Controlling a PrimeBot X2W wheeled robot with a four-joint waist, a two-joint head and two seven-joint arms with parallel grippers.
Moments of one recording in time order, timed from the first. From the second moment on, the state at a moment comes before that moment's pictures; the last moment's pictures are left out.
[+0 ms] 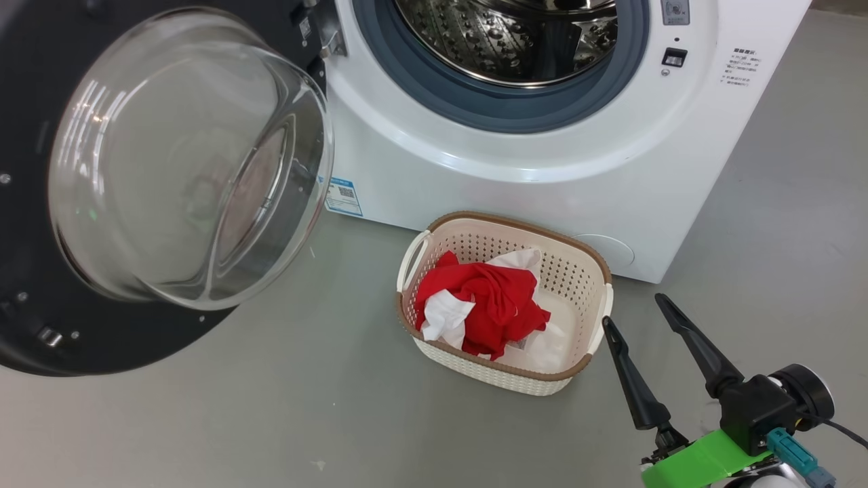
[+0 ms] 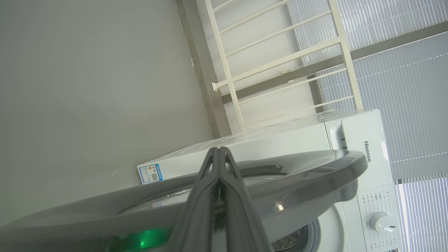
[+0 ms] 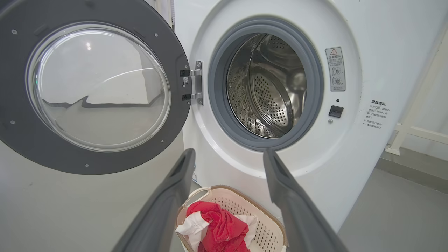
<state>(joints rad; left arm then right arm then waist) -0.88 0.42 0.50 0.97 -1.19 0.01 0.52 0.00 -0.09 0.11 0.02 0.11 0.12 -0.21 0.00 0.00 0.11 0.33</state>
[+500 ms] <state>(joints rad) -0.79 0.30 0.49 0.77 -1.23 -0.01 0.62 0.00 -0.08 0.10 0.03 0.11 0.12 -0.23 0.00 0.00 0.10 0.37</state>
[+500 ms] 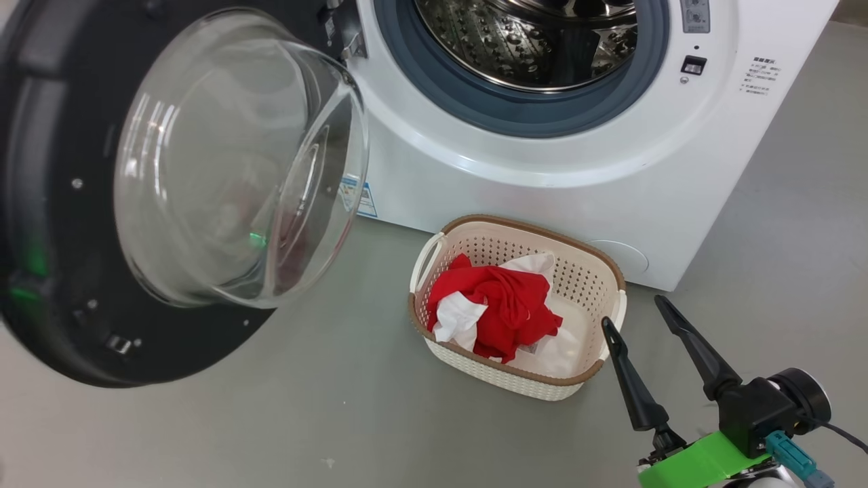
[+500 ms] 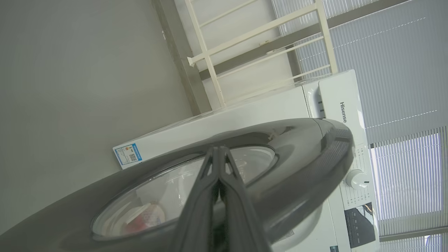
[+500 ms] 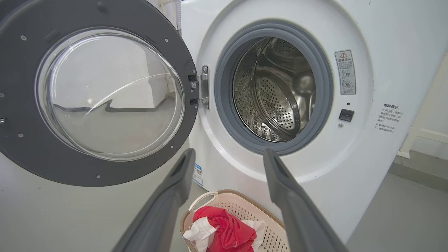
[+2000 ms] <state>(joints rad) -0.43 0.03 0.31 0.09 -1.41 0.18 0.71 0.01 -0.05 0.09 0.06 0.12 0.12 -0.25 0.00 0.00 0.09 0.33</state>
